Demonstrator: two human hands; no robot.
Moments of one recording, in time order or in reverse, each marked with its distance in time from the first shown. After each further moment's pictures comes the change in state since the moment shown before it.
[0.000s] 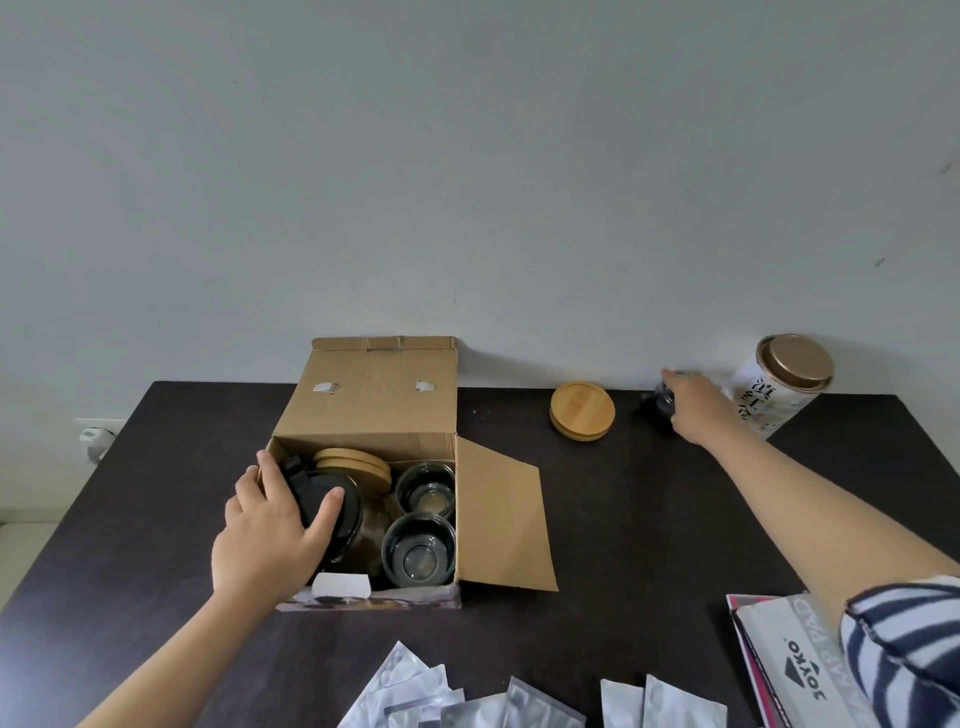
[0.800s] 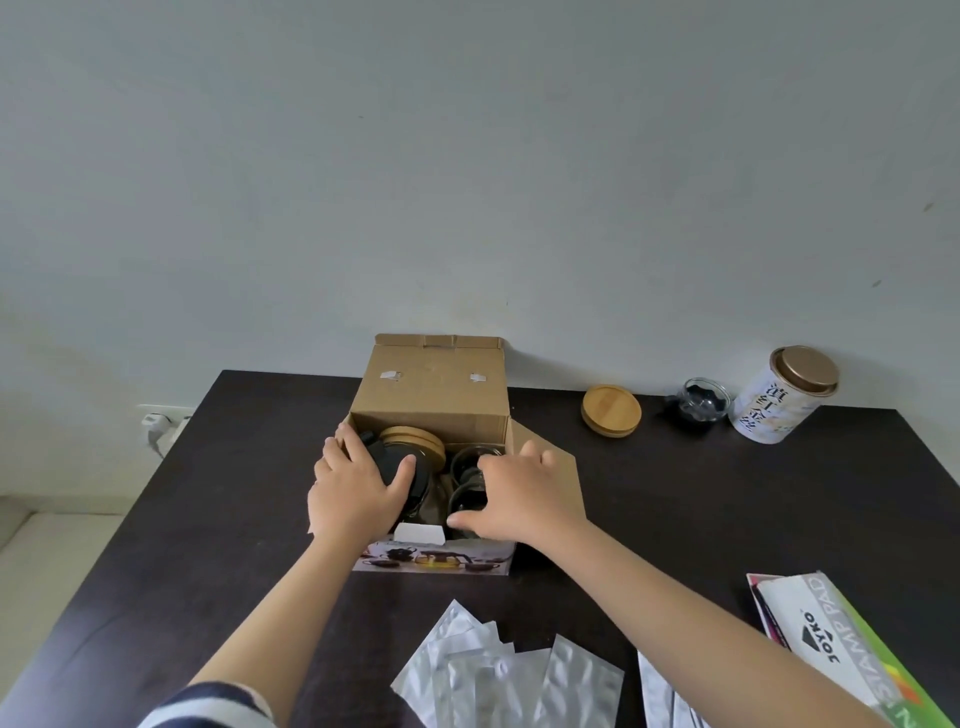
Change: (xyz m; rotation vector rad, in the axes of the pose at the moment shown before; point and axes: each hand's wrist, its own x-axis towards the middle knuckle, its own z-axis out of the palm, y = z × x) left_hand -0.004 -0.001 -0.003 -0.024 0.012 0.041; right_hand -0.225 -0.252 -0.014 -0.019 -0.140 -0.434
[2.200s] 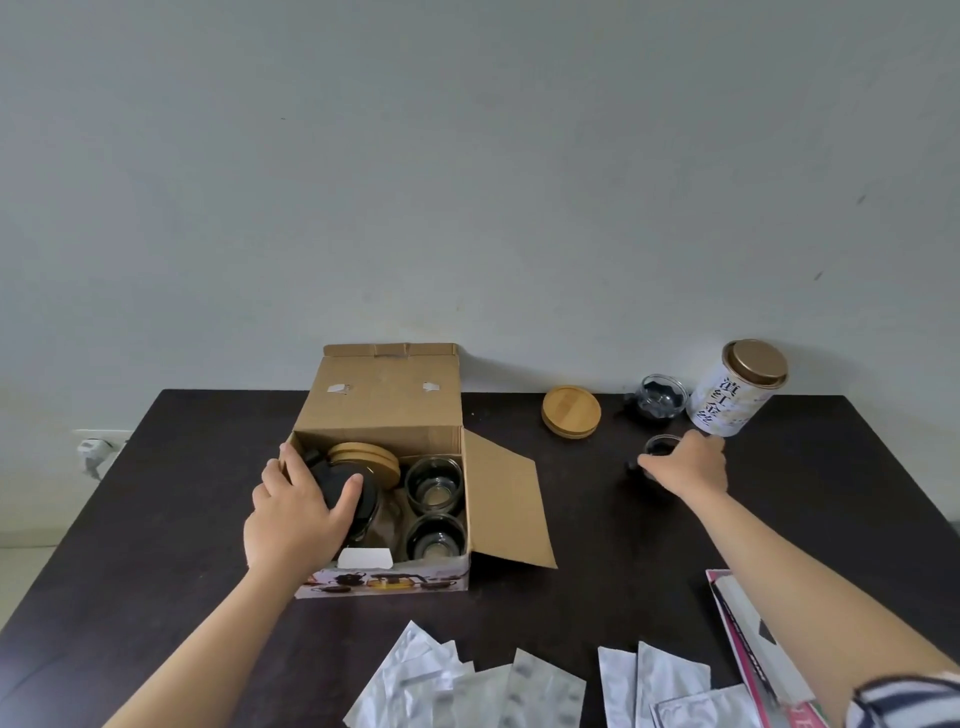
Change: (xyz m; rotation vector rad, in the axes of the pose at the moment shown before) left_hand 0.000 -0.001 -0.001 0.014 0.005 -0.005; right_hand 0.020 0.261 0.027 0.435 0.317 0.886
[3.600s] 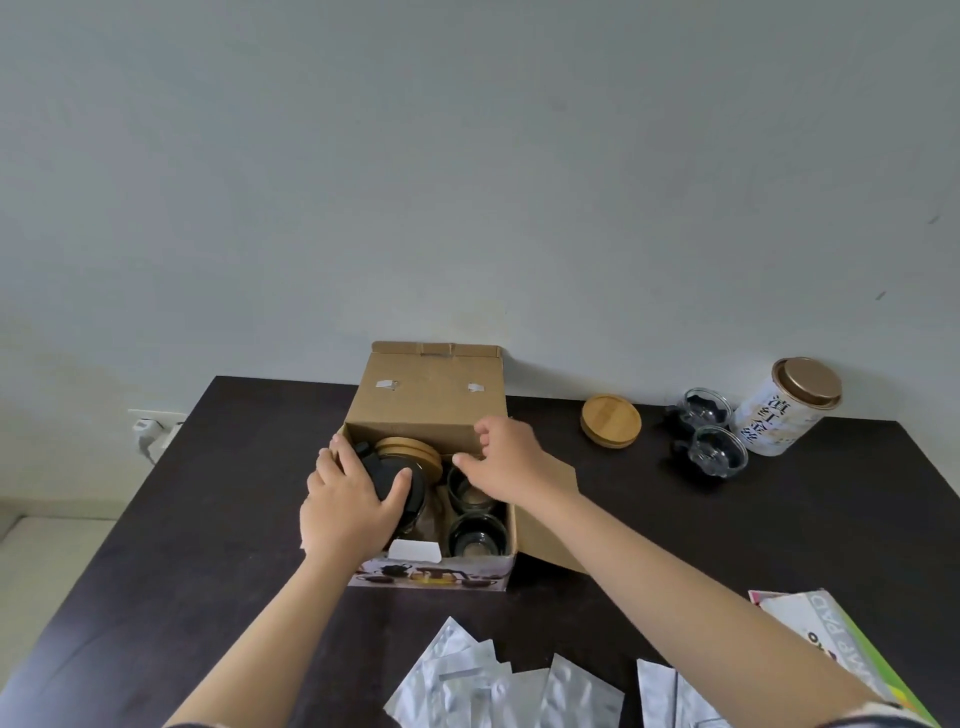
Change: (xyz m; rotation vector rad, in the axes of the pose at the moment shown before) left_hand -0.002 0.001 0.001 -0.021 0.005 0.002; right_hand -0.186 -0.177 0.036 0.097 -0.415 -0.720
